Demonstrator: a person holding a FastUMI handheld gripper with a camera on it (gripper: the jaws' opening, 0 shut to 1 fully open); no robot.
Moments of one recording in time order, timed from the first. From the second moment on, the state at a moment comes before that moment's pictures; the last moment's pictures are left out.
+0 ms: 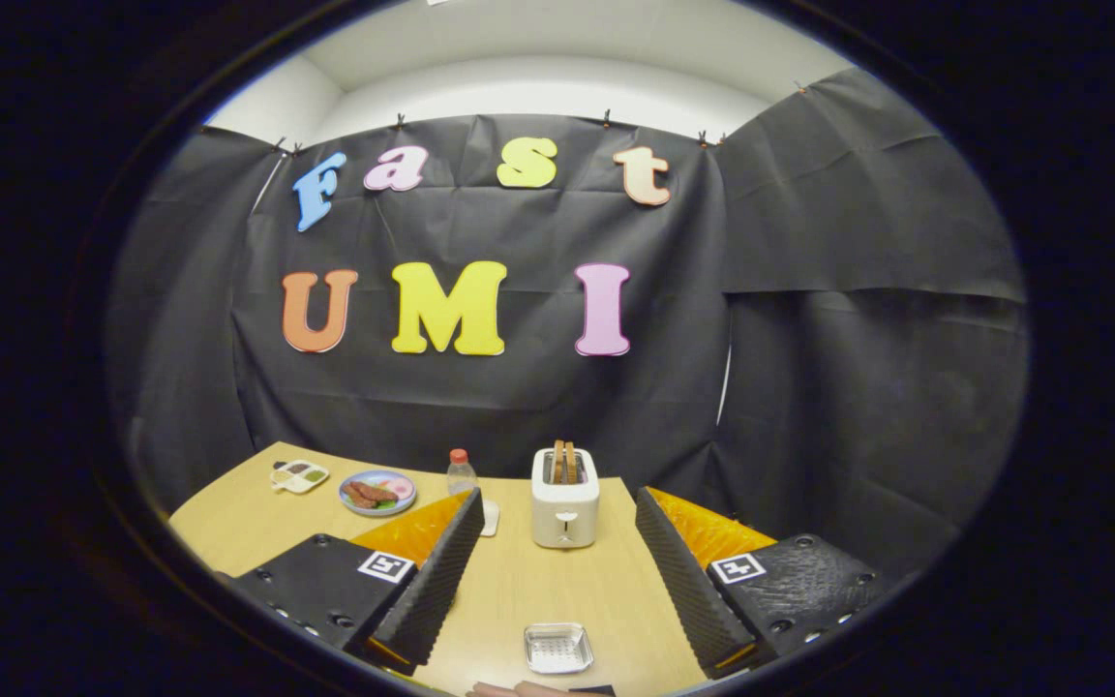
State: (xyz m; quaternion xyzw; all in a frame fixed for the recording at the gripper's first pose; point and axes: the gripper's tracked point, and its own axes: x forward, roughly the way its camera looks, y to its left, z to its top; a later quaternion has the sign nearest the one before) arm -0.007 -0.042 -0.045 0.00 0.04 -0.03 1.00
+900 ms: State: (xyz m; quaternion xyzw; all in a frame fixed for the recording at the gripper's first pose) arm 0.028 0.090 -0.236 -0.02 0.26 0.07 0.96
